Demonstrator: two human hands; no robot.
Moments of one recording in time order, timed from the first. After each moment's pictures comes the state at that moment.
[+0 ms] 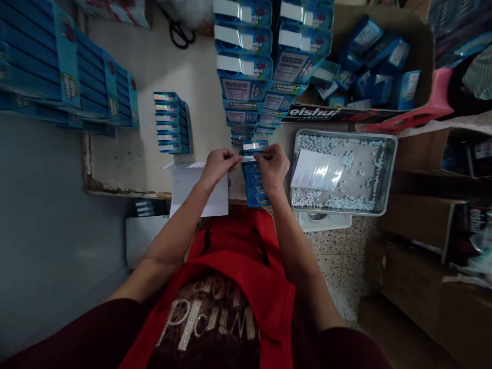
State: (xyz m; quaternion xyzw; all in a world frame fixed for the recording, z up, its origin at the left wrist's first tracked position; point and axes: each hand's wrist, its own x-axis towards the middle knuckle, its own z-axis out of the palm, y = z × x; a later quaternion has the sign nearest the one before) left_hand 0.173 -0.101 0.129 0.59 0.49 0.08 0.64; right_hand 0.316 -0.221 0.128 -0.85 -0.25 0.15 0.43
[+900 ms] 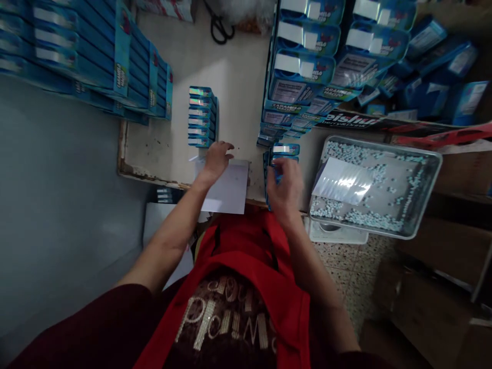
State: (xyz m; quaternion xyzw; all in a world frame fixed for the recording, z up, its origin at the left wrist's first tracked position) left_hand 0.100 -0.044 0.083 0.83 0.46 -0.03 0.32; right_hand 0.261 -0.233 0.178 -0.82 -0.42 0.10 0.37
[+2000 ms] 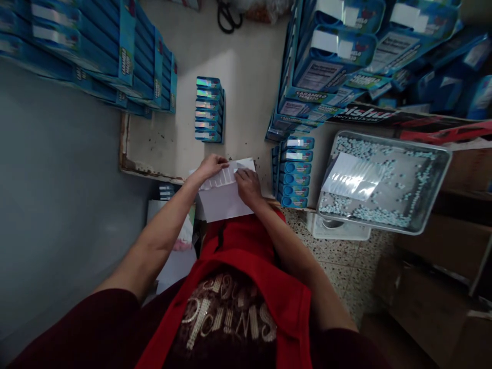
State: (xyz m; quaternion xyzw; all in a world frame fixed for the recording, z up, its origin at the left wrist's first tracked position) left_hand 0.020 -0.028 0.038 0.73 0.49 -0.10 0.46; right_hand 0.148 -0.205 0.049 -0.73 -0.62 0.27 0.13
